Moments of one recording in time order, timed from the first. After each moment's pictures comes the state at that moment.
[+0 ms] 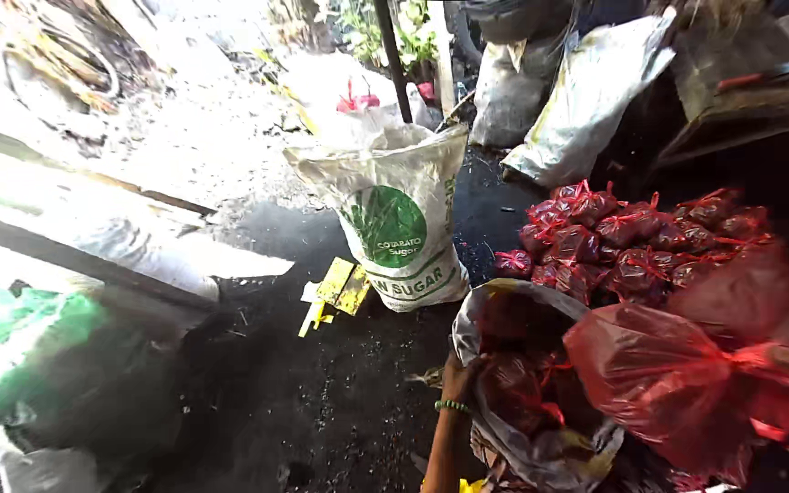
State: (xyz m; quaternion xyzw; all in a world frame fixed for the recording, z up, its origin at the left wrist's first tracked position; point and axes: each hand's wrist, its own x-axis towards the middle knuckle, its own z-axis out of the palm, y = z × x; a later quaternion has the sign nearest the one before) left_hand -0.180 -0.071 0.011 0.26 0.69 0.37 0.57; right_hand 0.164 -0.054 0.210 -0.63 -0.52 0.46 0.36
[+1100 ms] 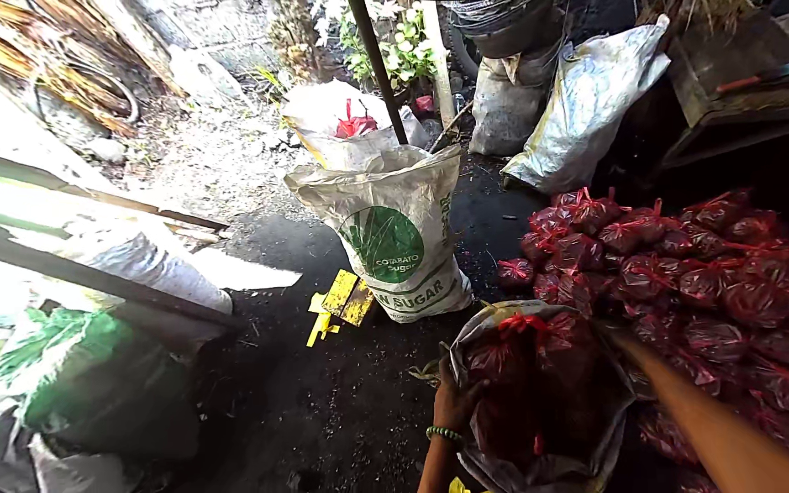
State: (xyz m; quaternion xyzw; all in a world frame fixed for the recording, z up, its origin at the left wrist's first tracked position) left_hand -0.172 -0.062 0.035 0.38 0.77 0.20 0.48; right_hand 0.151 0.050 -0.047 -0.71 -0.41 0.56 0.13
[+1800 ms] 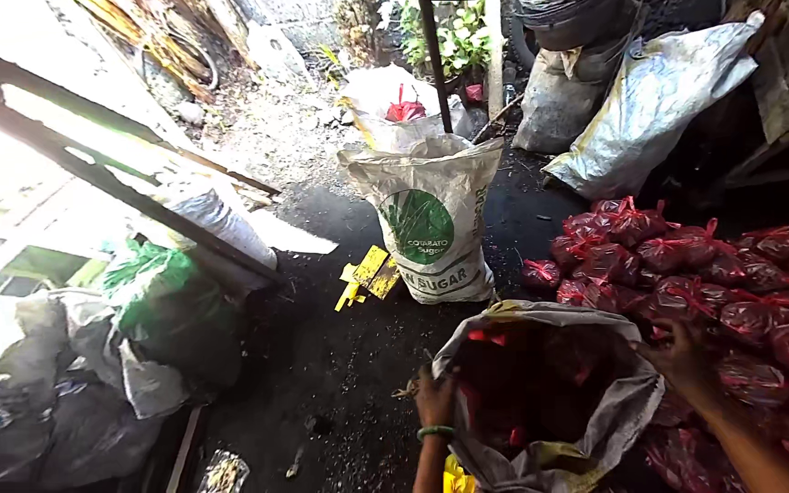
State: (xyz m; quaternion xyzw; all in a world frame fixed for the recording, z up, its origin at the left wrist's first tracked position) left_hand -0.183 -0.107 0.046 0.25 0.86 0.30 0.33; right_hand 0.184 0.025 0.011 -0.68 -0.63 0.31 0.23
